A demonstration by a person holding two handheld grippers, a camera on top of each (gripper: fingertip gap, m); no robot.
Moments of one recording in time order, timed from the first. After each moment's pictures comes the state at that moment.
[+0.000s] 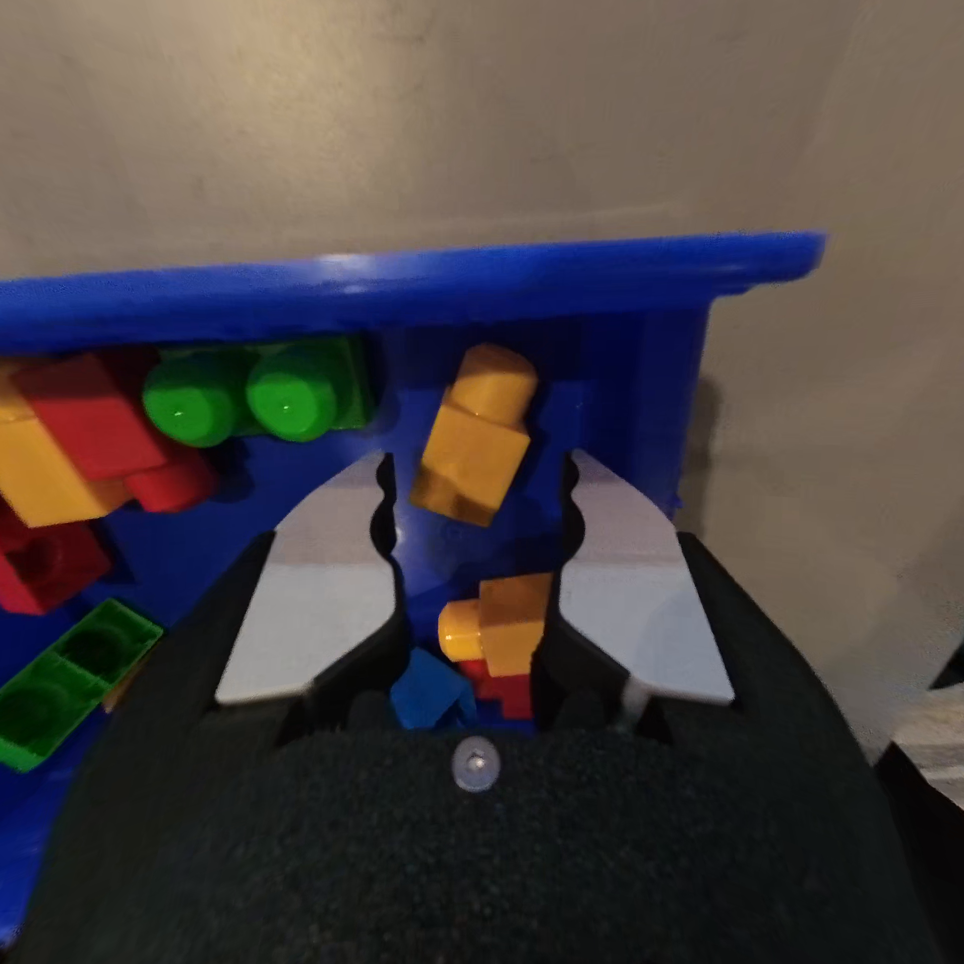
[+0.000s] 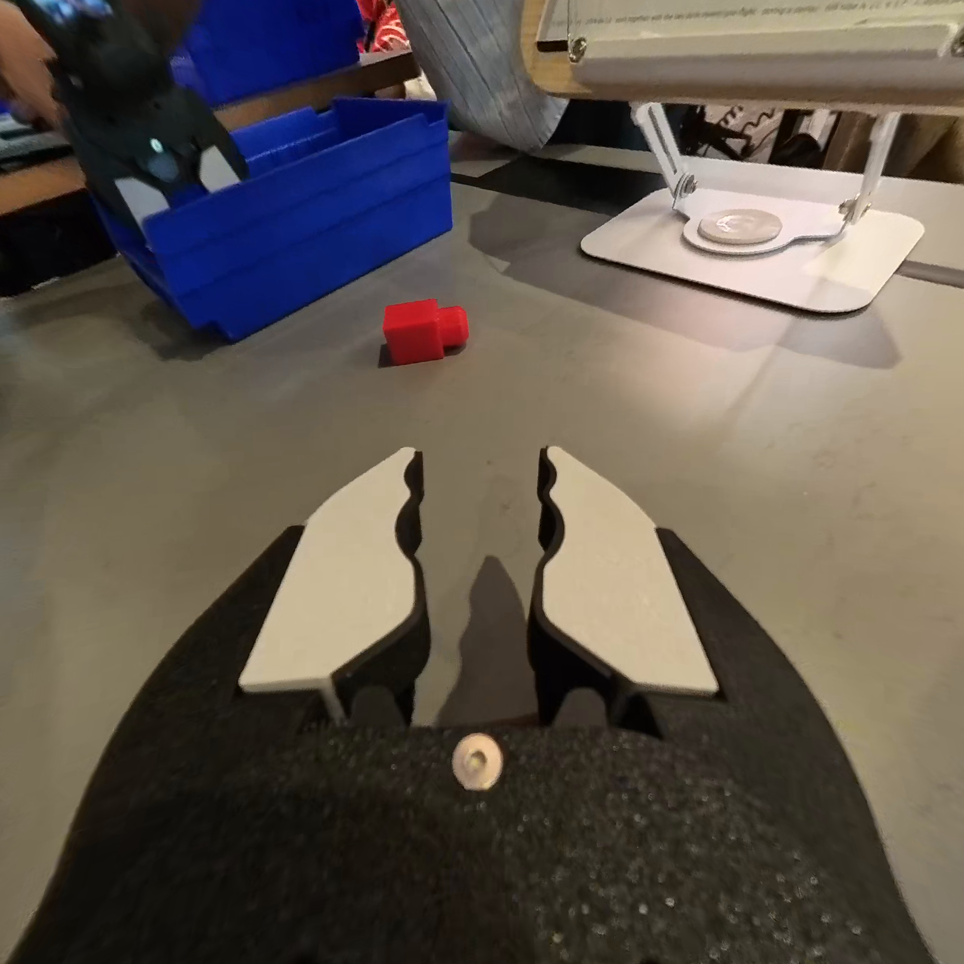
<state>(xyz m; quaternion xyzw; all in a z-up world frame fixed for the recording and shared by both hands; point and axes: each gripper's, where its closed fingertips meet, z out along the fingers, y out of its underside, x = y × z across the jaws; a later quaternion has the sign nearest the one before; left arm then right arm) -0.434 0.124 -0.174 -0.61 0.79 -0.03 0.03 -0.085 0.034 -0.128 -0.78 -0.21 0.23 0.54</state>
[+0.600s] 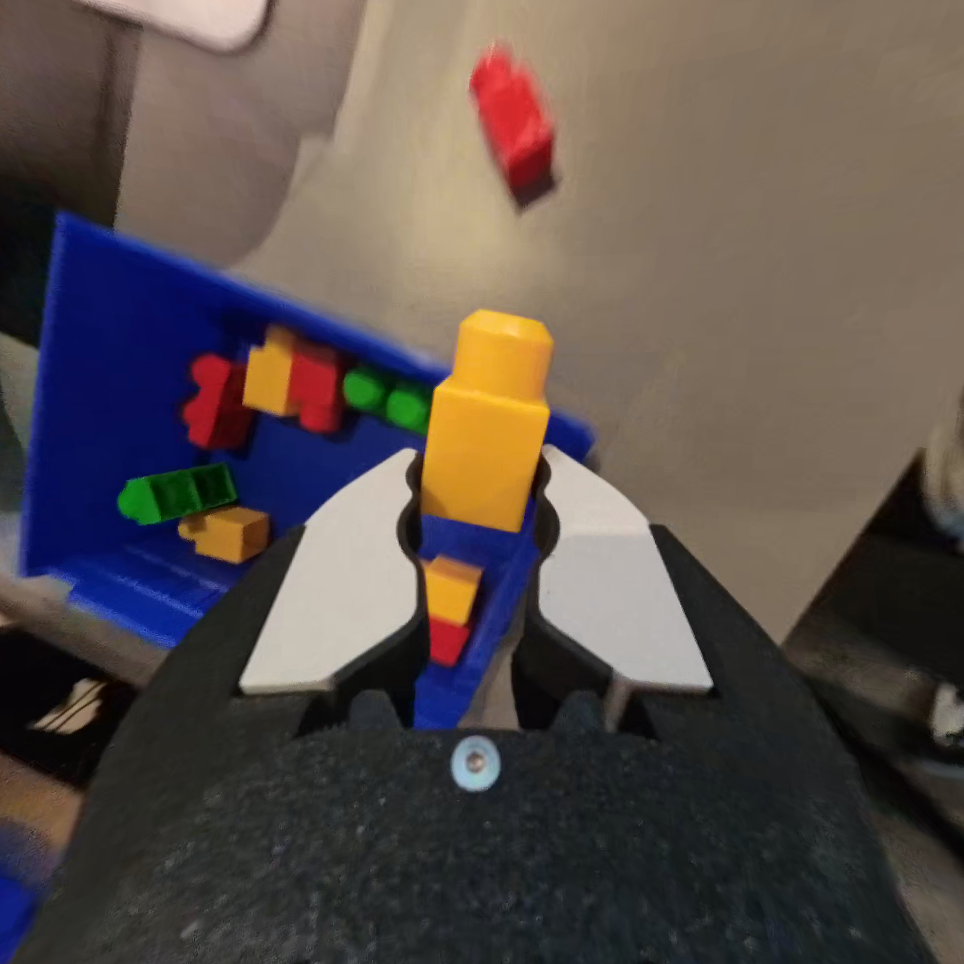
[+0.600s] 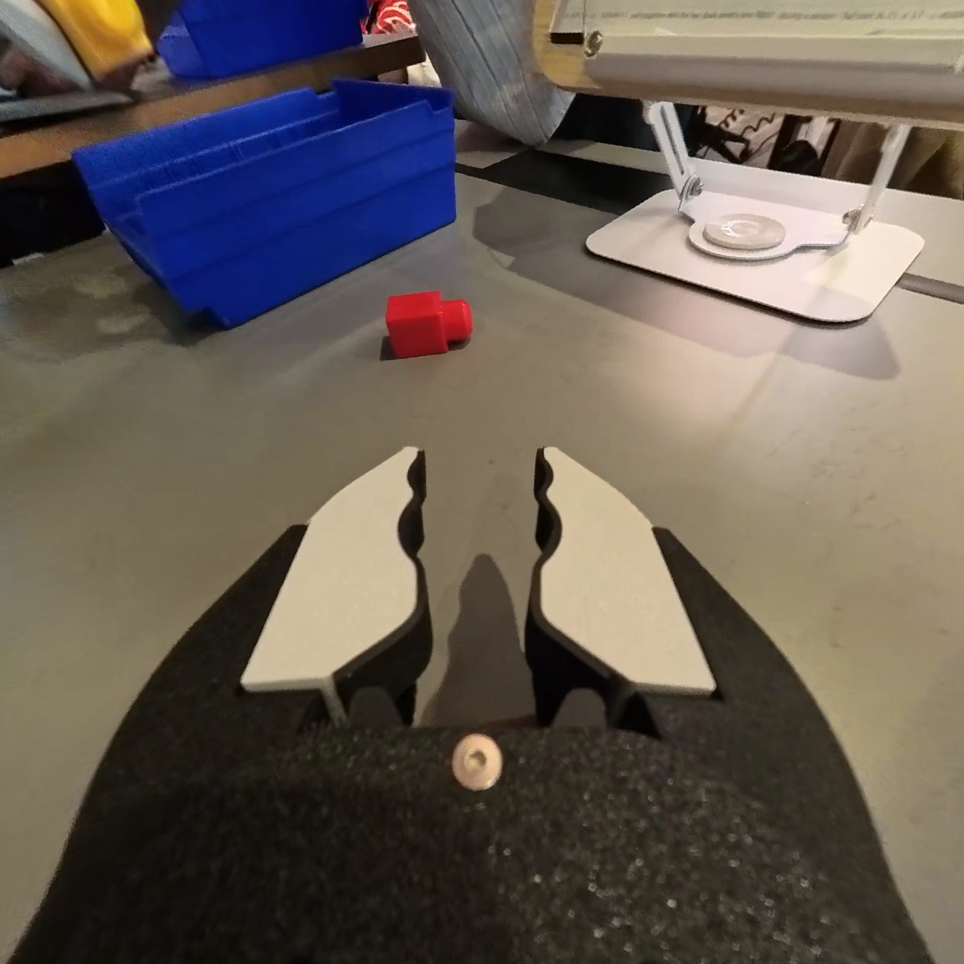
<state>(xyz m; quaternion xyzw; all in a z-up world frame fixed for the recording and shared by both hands) -0.391 0.105 -0.043 -0.75 0.63 -0.07 0.20 -0.090 0.032 -0.129 -0.78 -0.22 0.22 0.54</state>
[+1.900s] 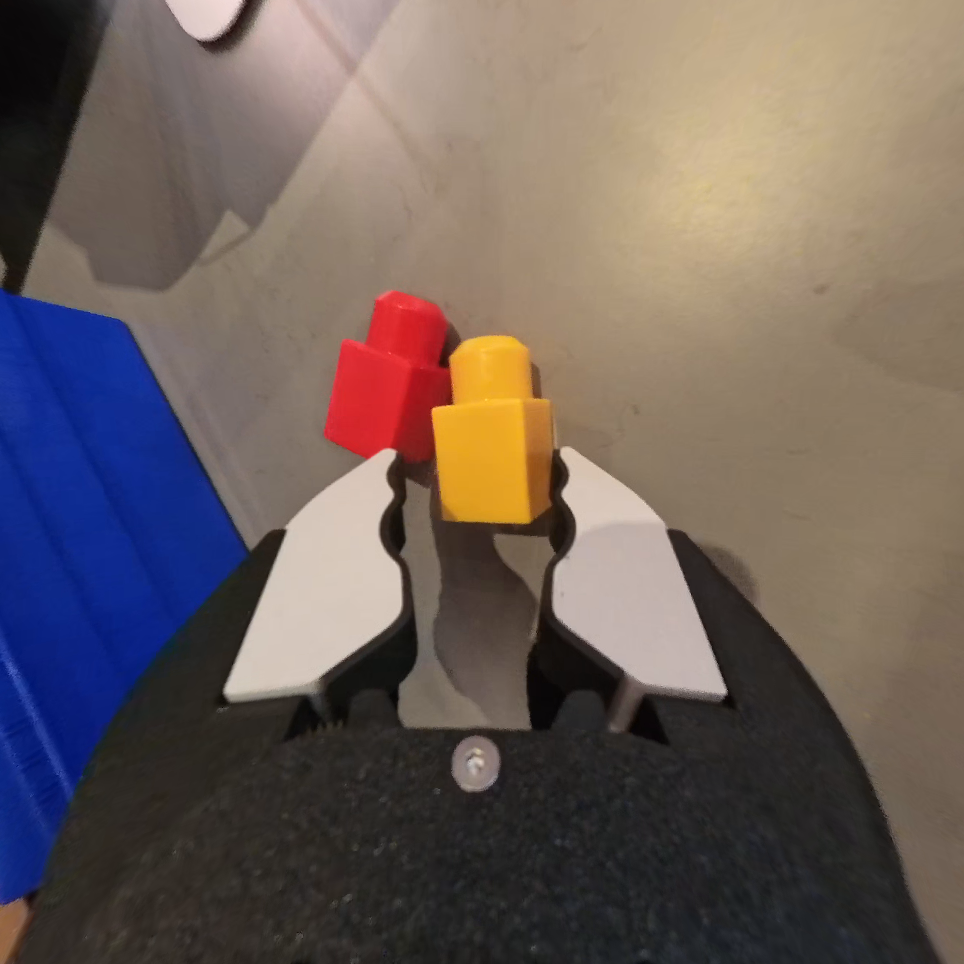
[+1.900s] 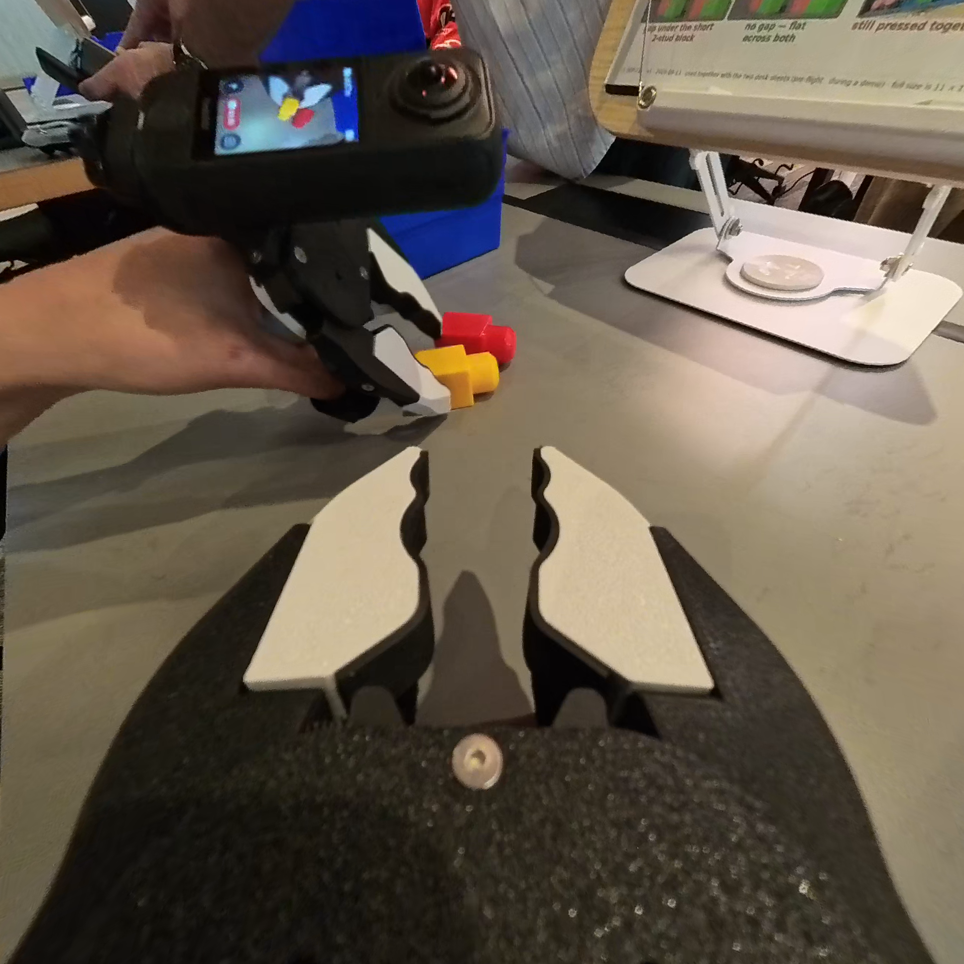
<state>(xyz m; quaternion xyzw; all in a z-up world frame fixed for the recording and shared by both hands) -0.221 0.109 -0.182 -0.86 0.41 0.13 0.26 -0.104 0.018 -0.114 -0.76 -0.25 0.24 0.55</state>
